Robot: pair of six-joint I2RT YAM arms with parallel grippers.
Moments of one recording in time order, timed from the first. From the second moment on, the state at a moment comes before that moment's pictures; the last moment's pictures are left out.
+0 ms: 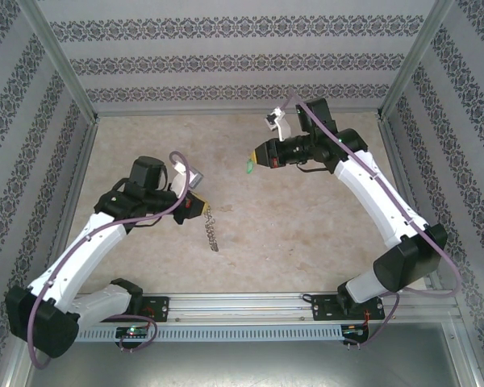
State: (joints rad) left arm -0.38 1.09 0.95 -0.67 0.64 0.06; right arm 0.41 1.50 1.55 -0.81 -0.72 0.29
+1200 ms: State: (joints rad) left arm -0.58 1.83 1.28 -0.55 0.50 0.02; right arm 0.20 1.37 1.27 -0.75 -0.75 0.33
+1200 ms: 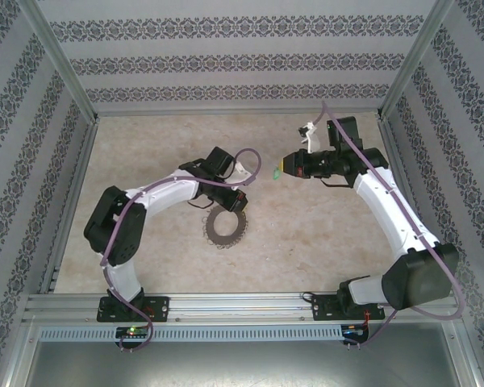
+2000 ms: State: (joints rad) left arm -0.60 1.99 1.35 -0.56 0.39 -0.04; right arm 0.15 1.41 1.23 -0.76 -0.75 0.34
